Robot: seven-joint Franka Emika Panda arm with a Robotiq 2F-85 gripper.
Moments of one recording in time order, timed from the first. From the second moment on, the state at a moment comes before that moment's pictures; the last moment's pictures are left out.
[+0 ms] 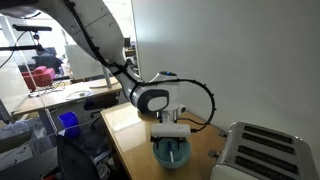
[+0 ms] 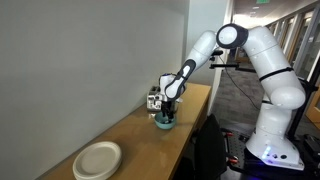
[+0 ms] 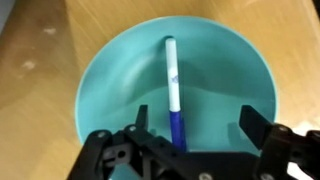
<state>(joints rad) -0.26 0.60 0.05 -2.07 -0.08 2.63 -0.99</state>
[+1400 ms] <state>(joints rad) -0.30 0.78 0.06 -1.85 -0.08 2.63 -1.00</state>
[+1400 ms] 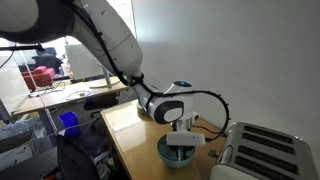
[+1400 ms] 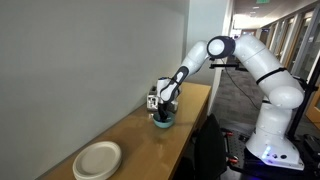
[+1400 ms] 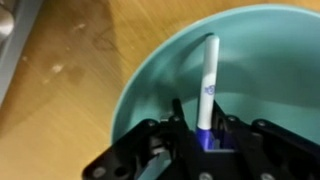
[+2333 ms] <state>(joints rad) -0.35 0.74 0.07 -1.91 -0.07 2.63 -0.99</state>
